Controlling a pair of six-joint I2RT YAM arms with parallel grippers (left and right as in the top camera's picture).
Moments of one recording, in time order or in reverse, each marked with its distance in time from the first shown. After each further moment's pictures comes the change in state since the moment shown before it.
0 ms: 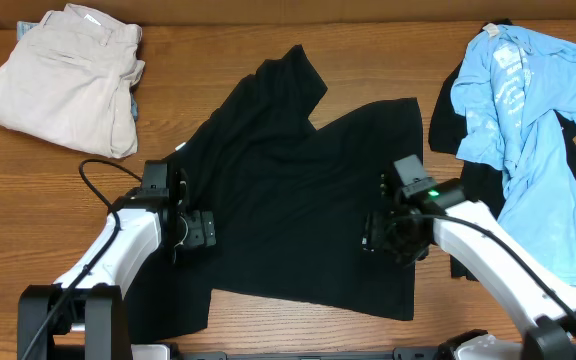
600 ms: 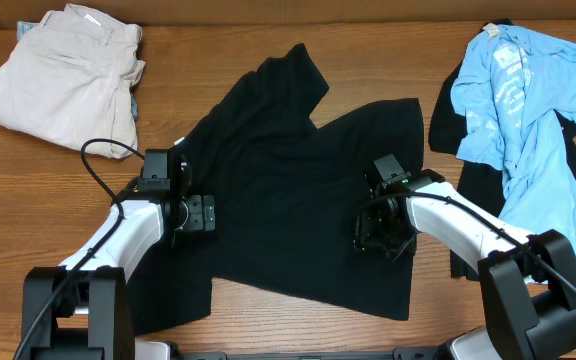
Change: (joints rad) left arm -0.002 0.072 0.031 0.170 -0.047 0.107; right arm 0.007 0.239 0.013 0.128 0.039 0.010
